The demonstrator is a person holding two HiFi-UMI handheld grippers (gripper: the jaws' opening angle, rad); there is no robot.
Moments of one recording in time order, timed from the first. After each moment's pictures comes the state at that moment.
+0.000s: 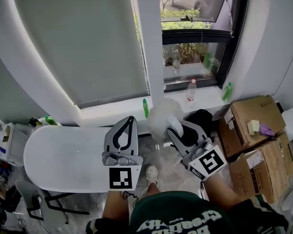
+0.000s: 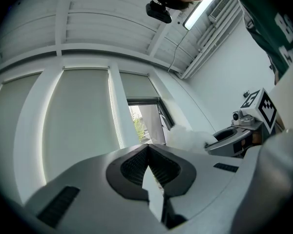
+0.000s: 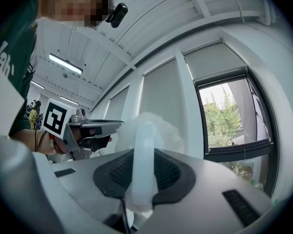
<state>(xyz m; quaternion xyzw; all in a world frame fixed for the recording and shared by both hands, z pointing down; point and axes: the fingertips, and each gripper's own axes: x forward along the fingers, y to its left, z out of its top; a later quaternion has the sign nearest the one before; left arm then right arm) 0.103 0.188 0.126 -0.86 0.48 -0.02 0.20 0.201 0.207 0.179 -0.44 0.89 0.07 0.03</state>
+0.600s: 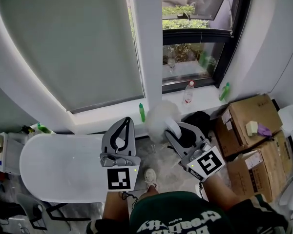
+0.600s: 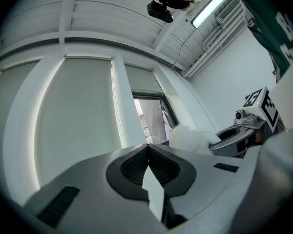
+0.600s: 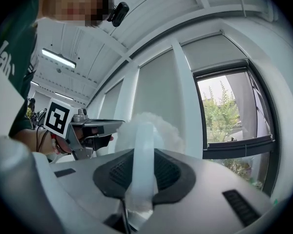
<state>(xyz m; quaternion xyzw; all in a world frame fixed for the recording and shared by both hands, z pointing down) 0.091 0.096 0.134 -0.87 0.47 -0.02 0.17 0.191 0.128 0.186 -0.46 0.89 0.05 0.01</state>
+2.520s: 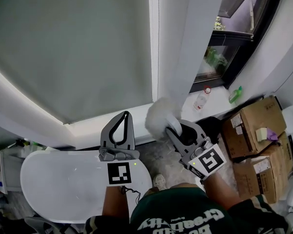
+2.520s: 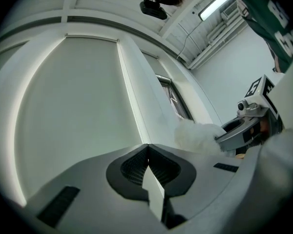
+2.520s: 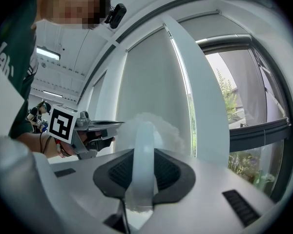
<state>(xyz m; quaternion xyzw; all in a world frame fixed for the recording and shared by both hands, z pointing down) 0.021 -0.142 0.173 -0.88 0.45 -0.05 0.17 0.123 -0.090 0.220 -0.49 0.87 0.00 -0.01</state>
